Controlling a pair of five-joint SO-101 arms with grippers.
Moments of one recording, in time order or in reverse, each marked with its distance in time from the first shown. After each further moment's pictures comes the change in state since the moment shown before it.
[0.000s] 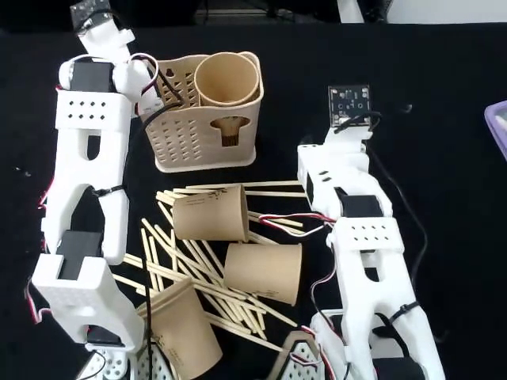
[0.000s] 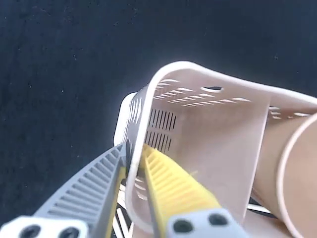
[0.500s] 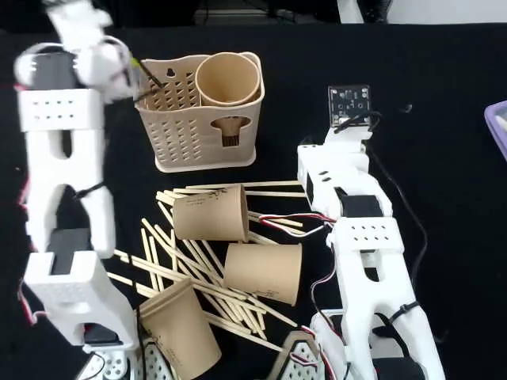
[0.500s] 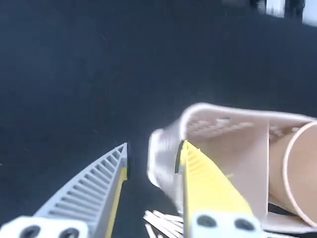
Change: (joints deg) left arm -6.9 0.4 -16.7 5.5 -14.5; right arm 0.0 0.0 -0.9 2.3 0.0
